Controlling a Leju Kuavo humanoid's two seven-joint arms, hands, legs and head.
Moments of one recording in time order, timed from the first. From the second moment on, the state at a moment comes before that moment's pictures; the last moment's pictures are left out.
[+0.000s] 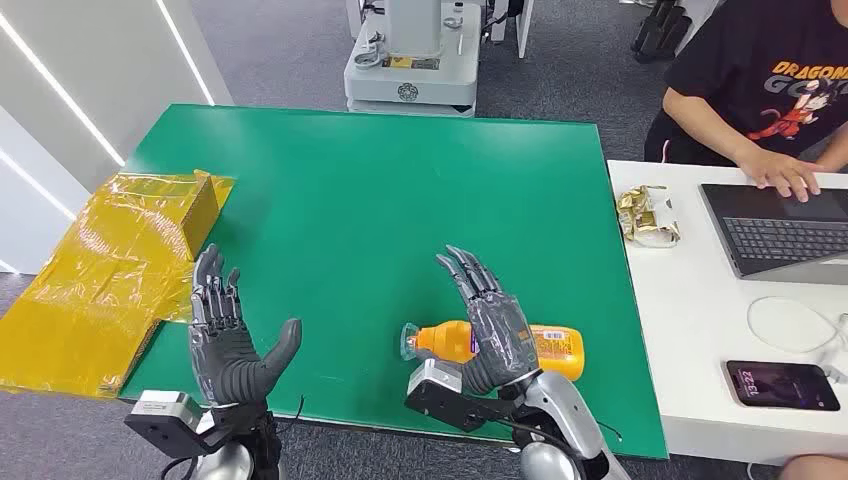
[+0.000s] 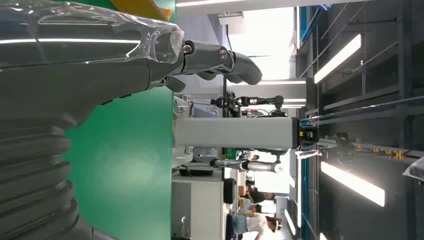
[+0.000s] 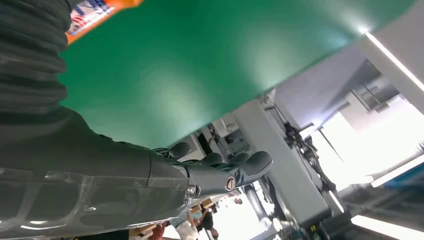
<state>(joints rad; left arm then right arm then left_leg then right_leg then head) 0.16 -0.20 -0.25 -1.75 -0.02 0.28 -0.68 -0.25 -0.08 0.58 -1.46 0.82 -0.10 -0.01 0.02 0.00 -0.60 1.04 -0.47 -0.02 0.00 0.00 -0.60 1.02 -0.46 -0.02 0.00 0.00</state>
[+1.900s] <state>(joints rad) 0.17 -0.25 -0.21 -1.78 -0.04 0.12 -0.58 -0.40 -0.42 0.58 -1.20 0.74 0.33 0.13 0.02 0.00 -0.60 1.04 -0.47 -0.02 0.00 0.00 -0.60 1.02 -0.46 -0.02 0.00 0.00</state>
